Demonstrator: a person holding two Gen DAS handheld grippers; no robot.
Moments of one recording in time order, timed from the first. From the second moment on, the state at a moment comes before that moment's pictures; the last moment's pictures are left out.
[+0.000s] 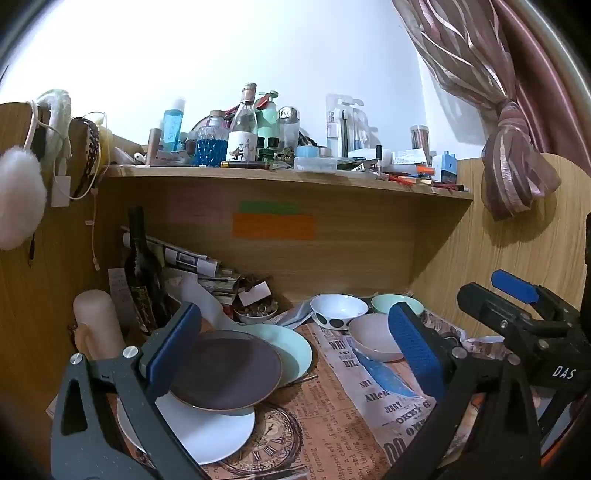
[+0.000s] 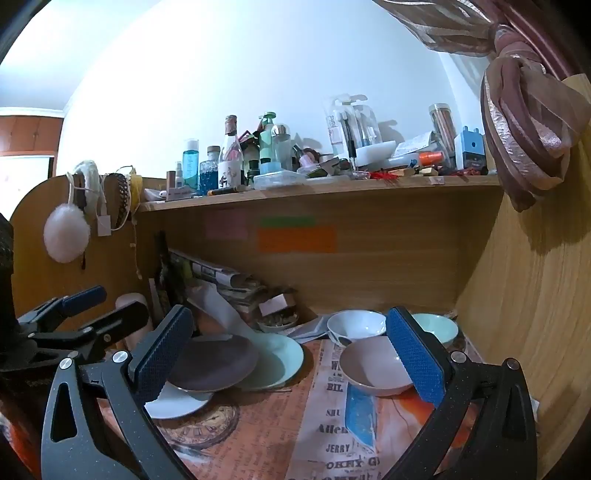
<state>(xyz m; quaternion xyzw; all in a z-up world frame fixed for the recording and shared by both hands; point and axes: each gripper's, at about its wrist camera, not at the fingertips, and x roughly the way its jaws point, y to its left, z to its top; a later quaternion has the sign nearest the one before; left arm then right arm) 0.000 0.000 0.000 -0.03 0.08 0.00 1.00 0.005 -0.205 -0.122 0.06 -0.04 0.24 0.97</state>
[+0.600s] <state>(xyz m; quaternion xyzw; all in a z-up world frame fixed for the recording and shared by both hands) 0.005 0.004 -0.006 -0.03 0.09 0.00 1.00 0.009 -0.204 -0.122 0.06 -0.04 0.25 0.97</state>
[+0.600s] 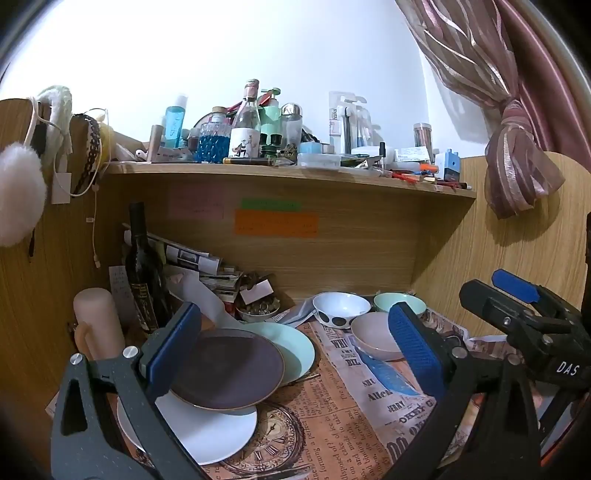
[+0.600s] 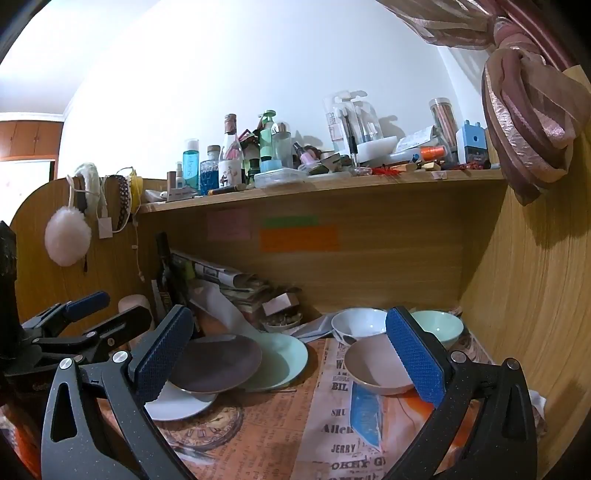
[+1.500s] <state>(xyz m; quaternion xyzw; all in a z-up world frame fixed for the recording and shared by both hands) 0.000 -0.001 -0.006 -0.03 0.08 0.00 1.00 0.004 -0.202 -0.120 0.06 -0.04 0.25 0.97</state>
